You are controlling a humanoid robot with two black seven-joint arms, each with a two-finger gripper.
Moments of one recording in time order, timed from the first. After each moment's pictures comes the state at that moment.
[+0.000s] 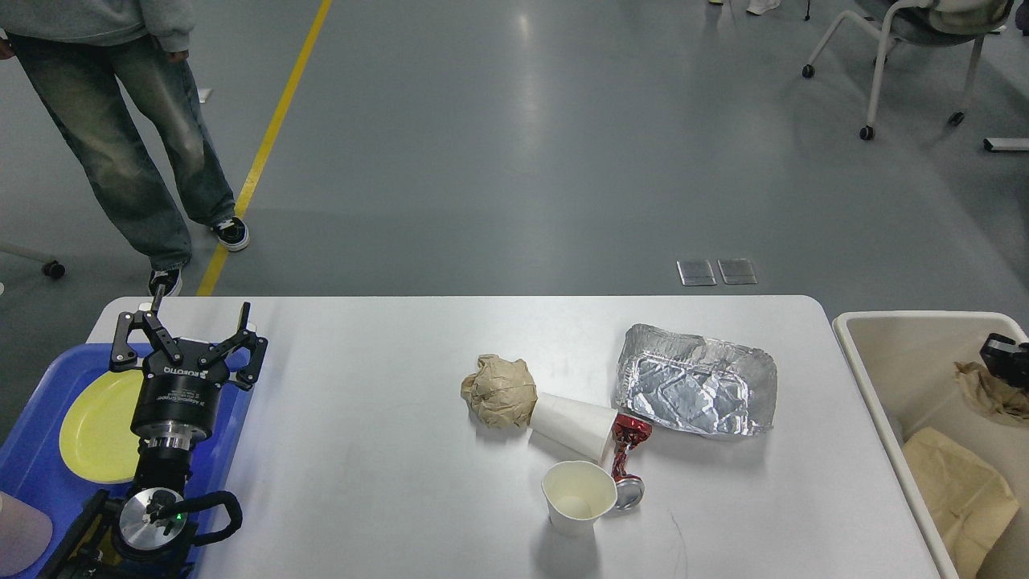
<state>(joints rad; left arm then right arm) -0.19 0.07 -1.57 -0.88 0.25 -0.56 -0.23 1.25 -0.69 -1.16 0.63 -0.04 0.36 -0.09</state>
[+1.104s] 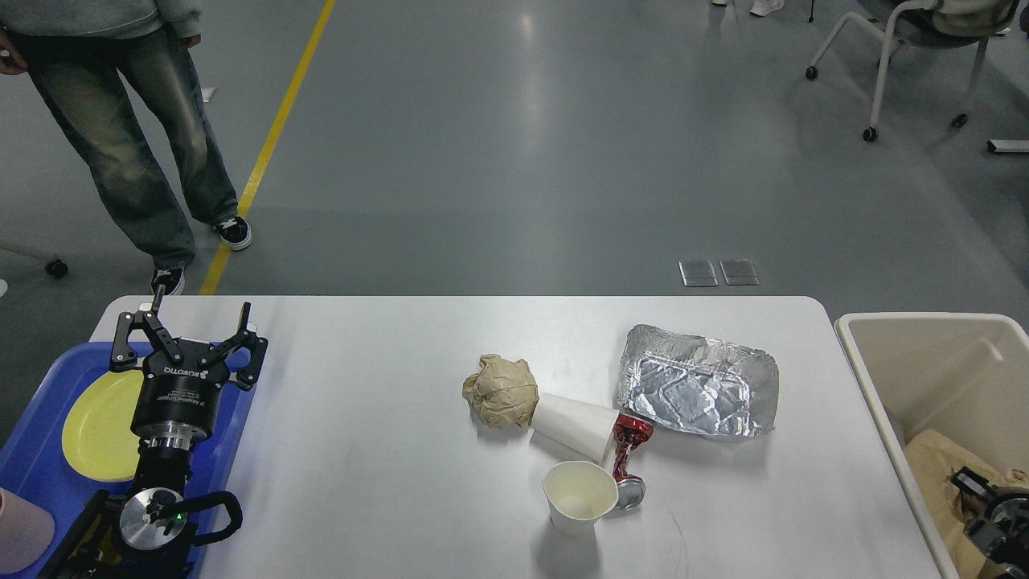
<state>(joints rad) -0.19 0.07 -1.57 -0.88 0.25 -0.56 -0.23 0.53 -0.39 -0.76 0.14 -0.03 -0.10 -0.09</state>
